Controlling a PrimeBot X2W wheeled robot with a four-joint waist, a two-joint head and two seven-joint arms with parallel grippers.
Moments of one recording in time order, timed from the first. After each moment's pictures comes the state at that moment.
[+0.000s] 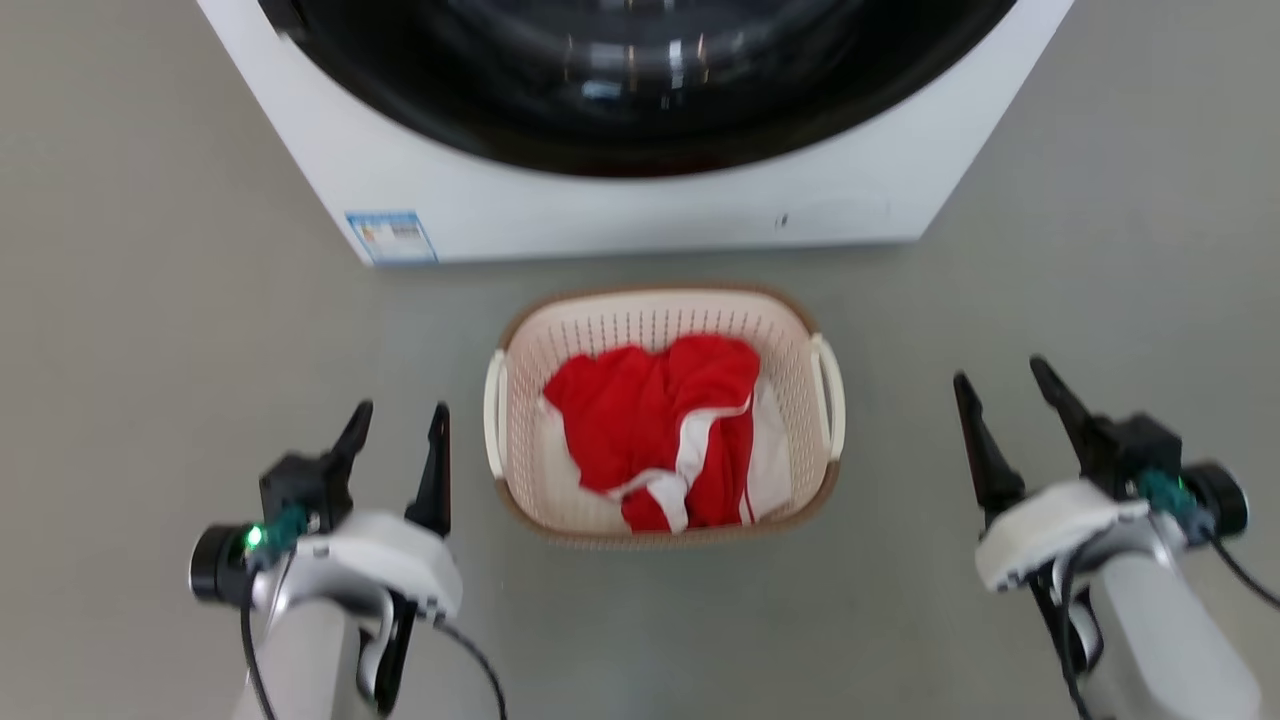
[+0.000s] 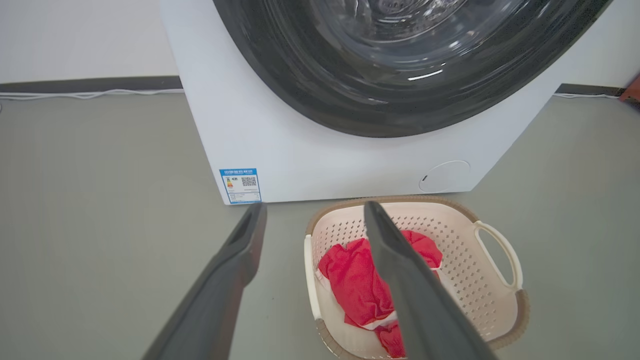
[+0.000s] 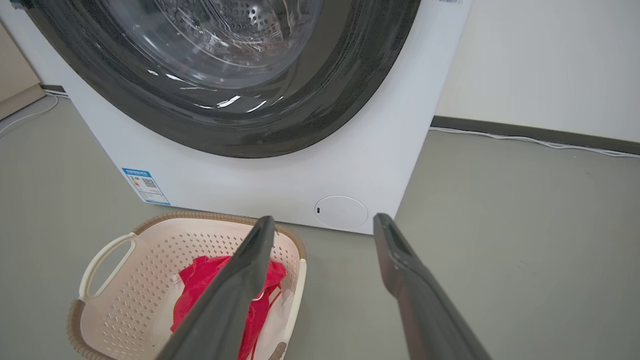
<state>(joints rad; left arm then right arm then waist) -0.30 0.04 -0.02 0.51 -0.10 -0.07 -0.26 -0.36 -0.15 0.02 0.56 0.05 0.12 -0.25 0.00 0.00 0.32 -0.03</state>
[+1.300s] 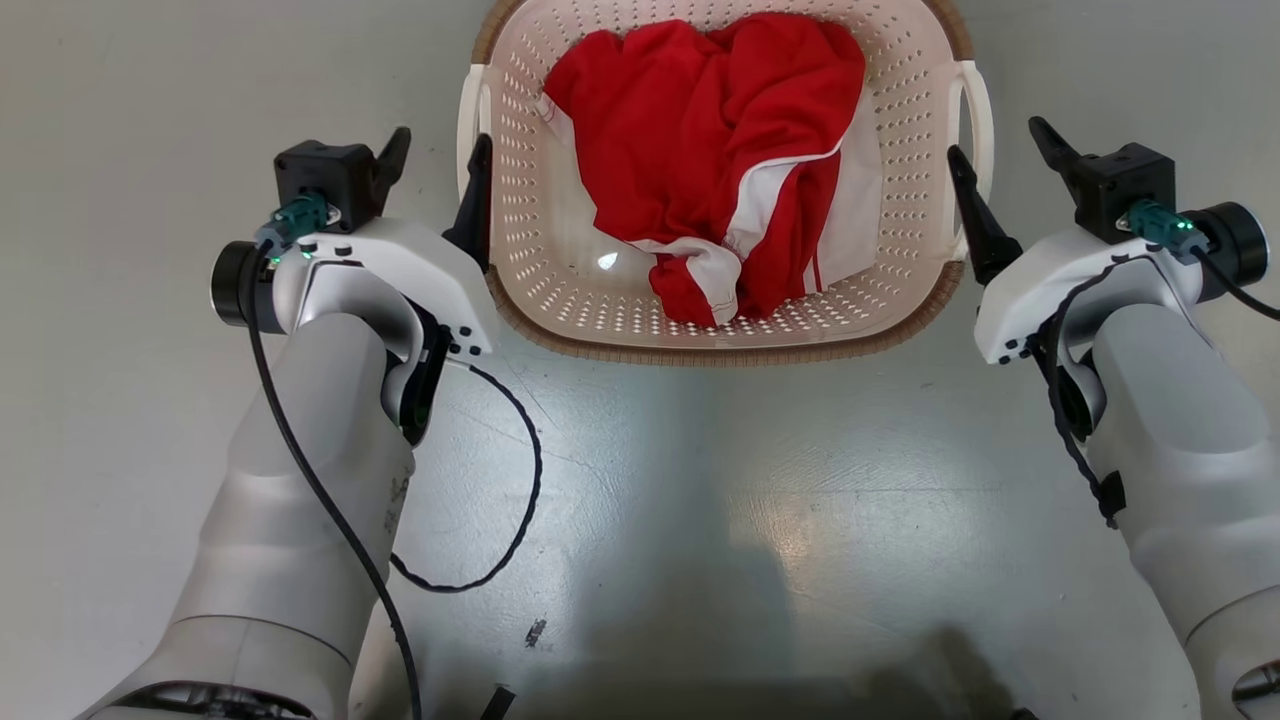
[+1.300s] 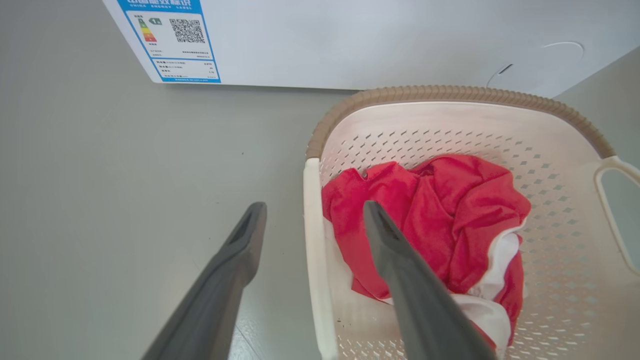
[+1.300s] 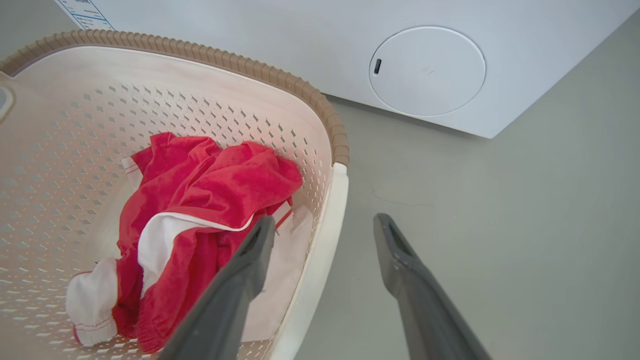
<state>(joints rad) -0.91 0.03 -0.15 0.97 -0.24 -0.09 -0.26 -0.91 -0.19 0.22 0.98 0.08 0.12 -0.25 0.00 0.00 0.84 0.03</state>
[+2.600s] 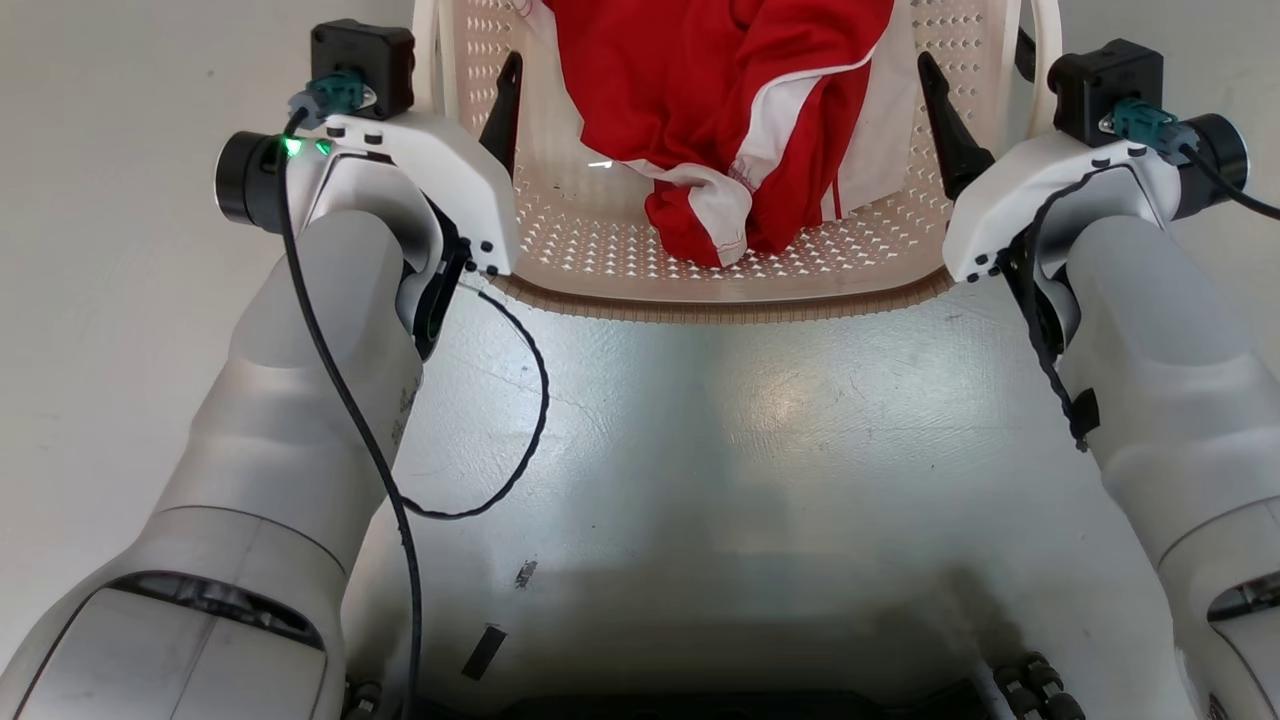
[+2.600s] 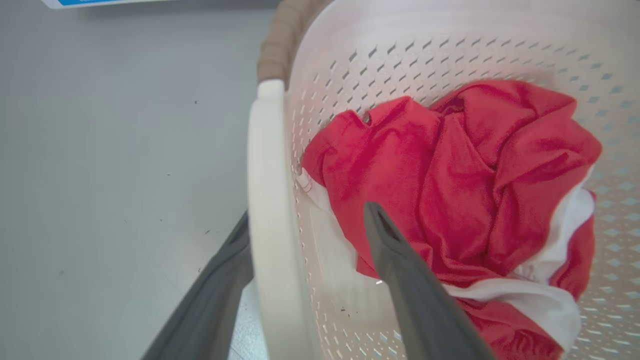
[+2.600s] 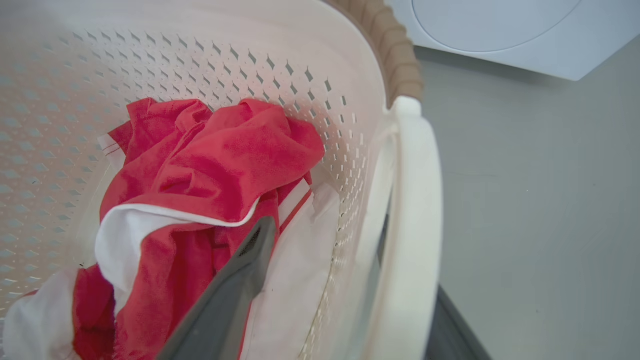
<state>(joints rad) -1.14 0.03 -0.39 1.17 -0.38 -0.07 -0.23 -1.08 -0.13 0.23 1.11 0.11 0.12 -0.25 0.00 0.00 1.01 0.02</state>
